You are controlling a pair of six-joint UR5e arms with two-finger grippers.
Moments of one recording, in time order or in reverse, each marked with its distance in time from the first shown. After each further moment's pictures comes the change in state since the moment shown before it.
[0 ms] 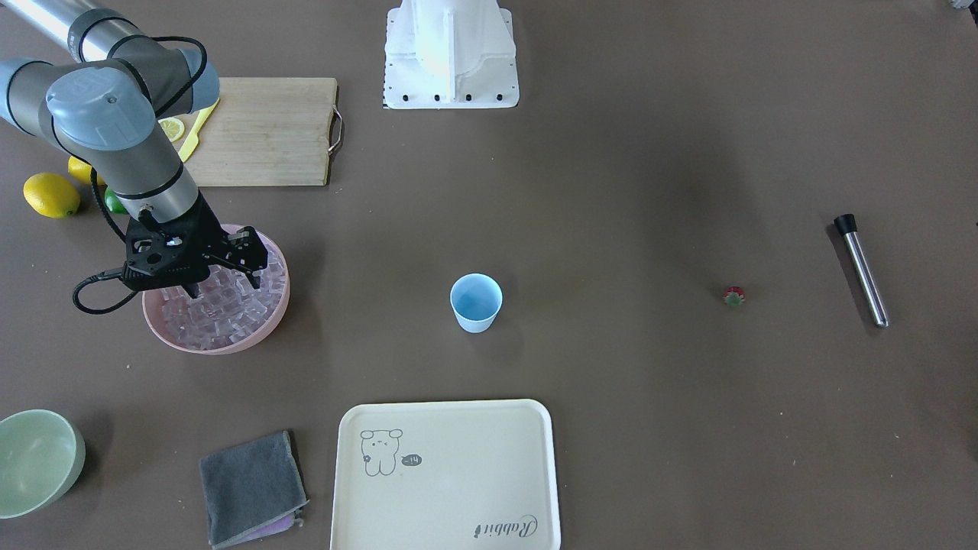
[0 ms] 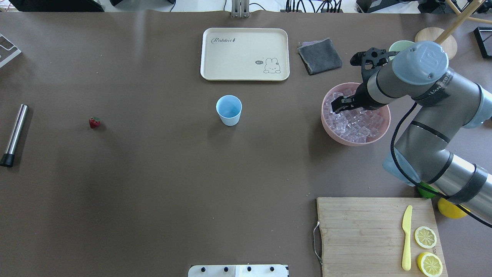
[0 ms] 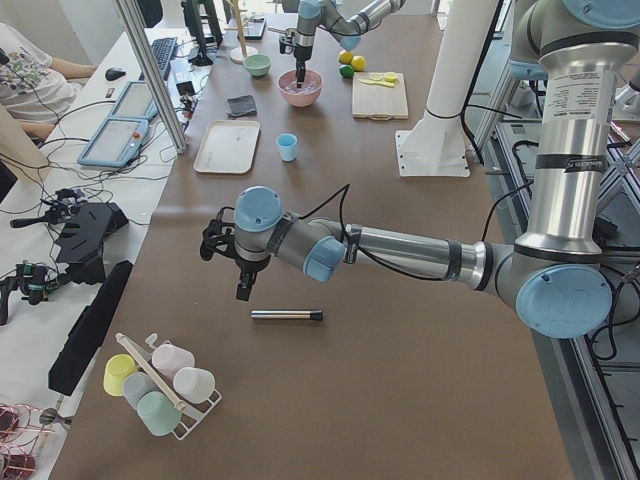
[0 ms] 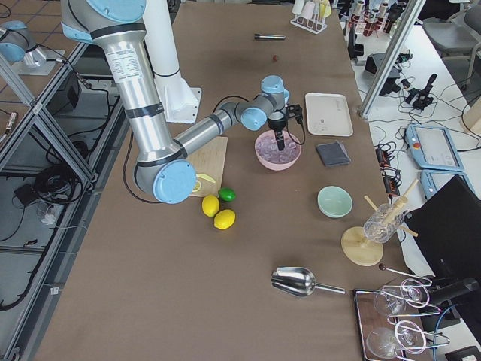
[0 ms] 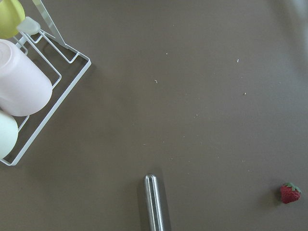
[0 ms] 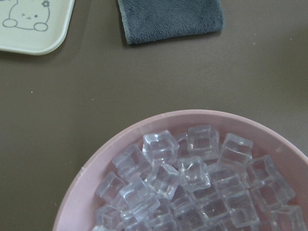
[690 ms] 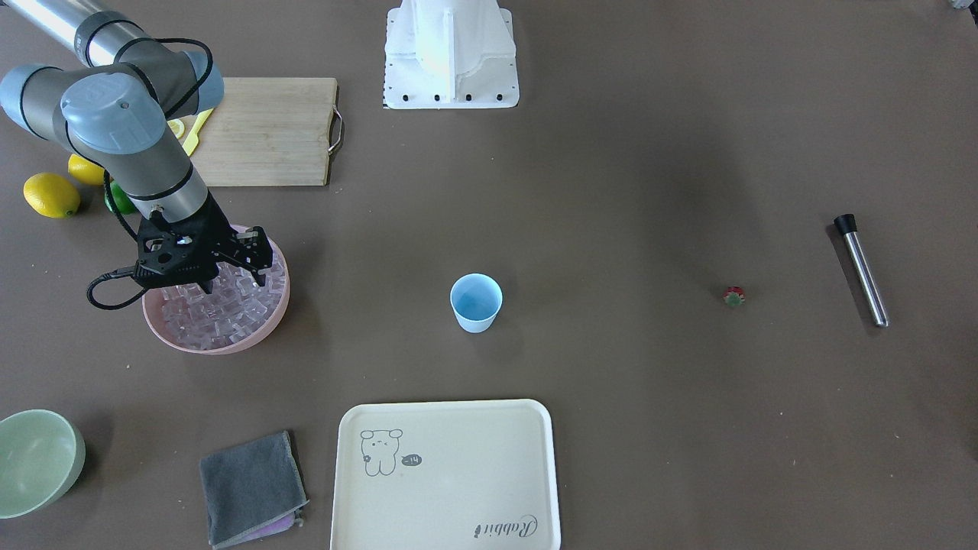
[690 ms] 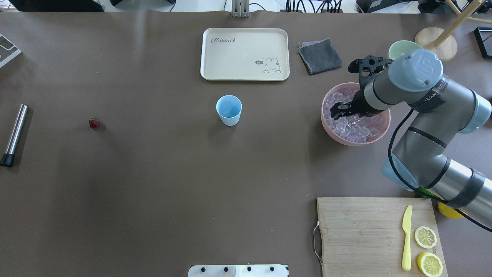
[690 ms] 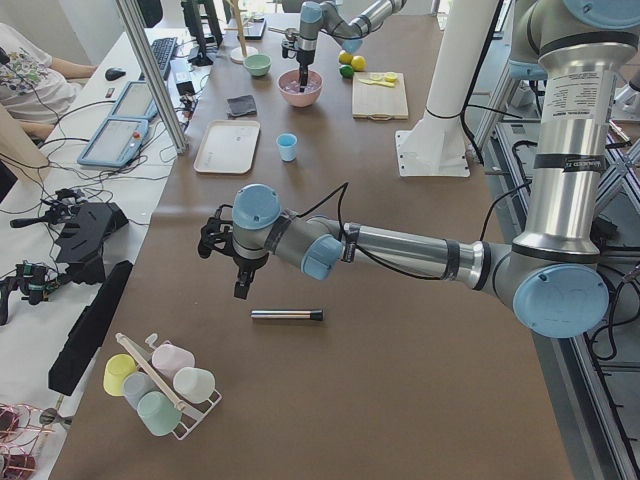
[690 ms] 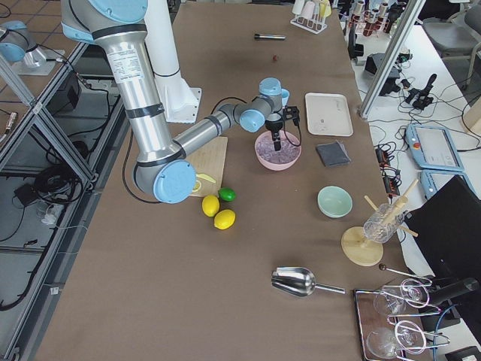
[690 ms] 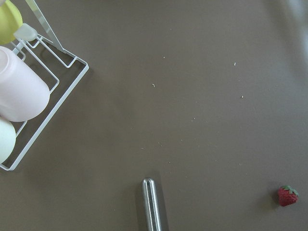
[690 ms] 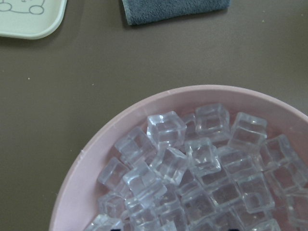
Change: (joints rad) left arm 0.000 -0.009 0.002 0.001 0.001 0.000; right arm -0.018 -0.012 -0.007 0.011 0.006 0.030
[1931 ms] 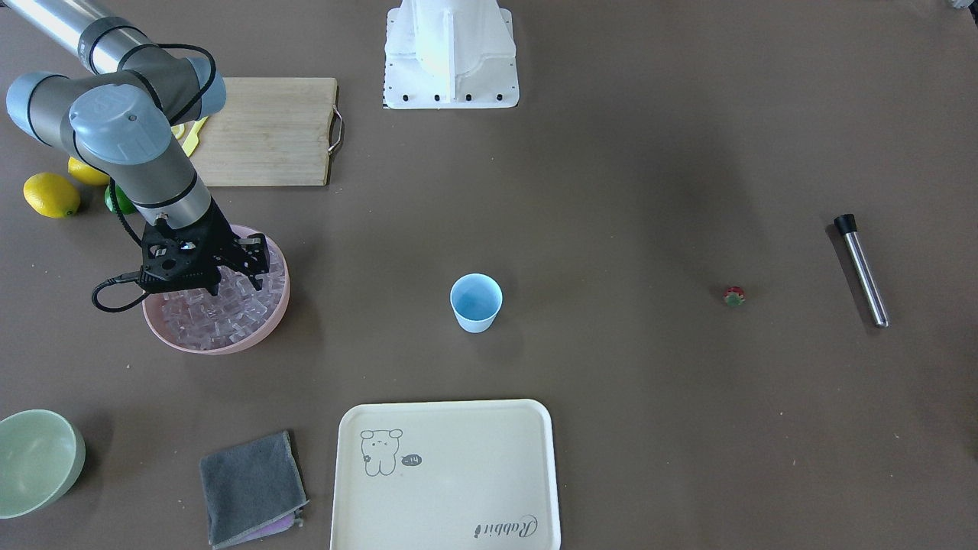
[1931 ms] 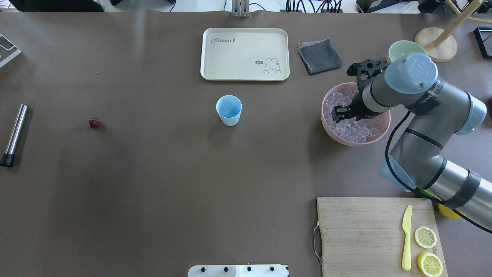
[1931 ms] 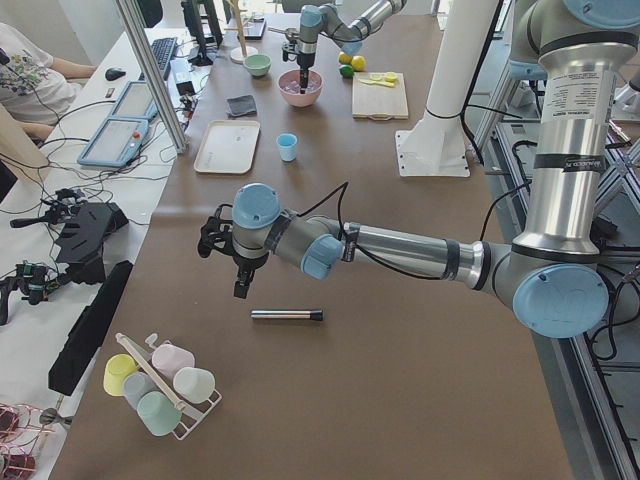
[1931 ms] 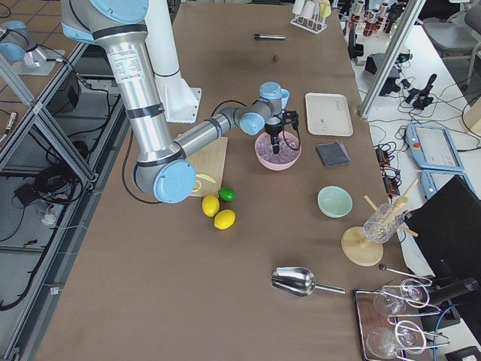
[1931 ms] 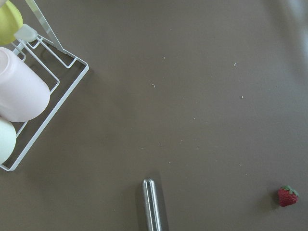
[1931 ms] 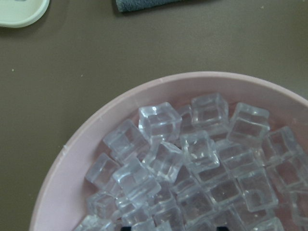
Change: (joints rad) left arm 0.000 -0.001 -0.002 0.000 0.001 0.000; right arm -0.011 0.005 -0.026 0.002 -0.001 0.008
